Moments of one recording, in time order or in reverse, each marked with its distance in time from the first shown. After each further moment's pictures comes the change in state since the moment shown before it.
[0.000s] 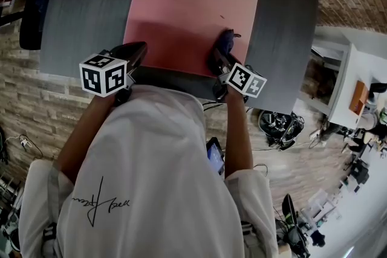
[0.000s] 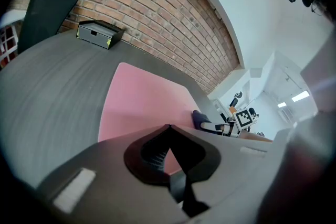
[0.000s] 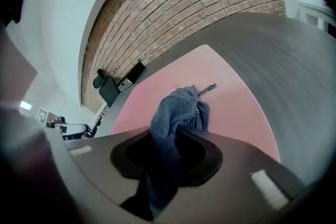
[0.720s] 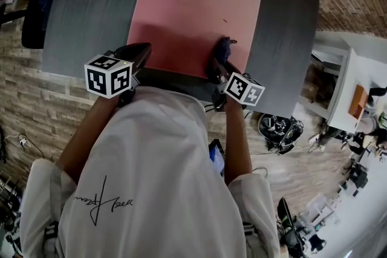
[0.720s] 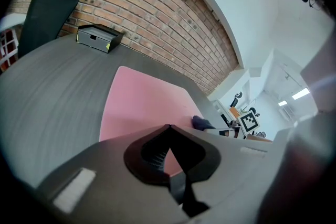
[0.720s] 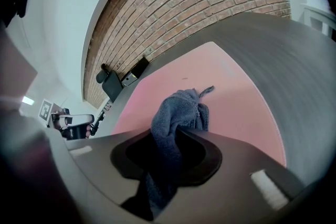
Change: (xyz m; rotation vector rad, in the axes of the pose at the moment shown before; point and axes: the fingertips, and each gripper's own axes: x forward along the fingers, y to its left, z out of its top) left arm -0.003 -0.001 0.003 0.020 -0.025 0.004; right arm -0.009 0.020 -0.019 -0.042 0.034 0.006
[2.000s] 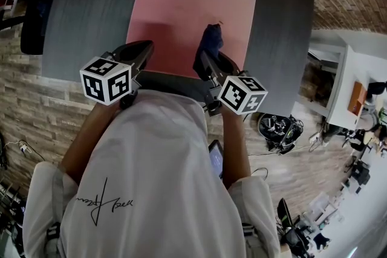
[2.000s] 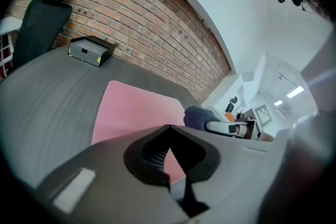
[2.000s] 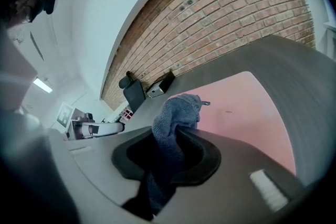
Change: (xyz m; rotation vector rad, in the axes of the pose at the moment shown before) left arm -0.009 -0.033 0.039 0.041 -0.088 -0.044; right arm -0.030 0.107 0.058 -0.159 -0.116 0.153
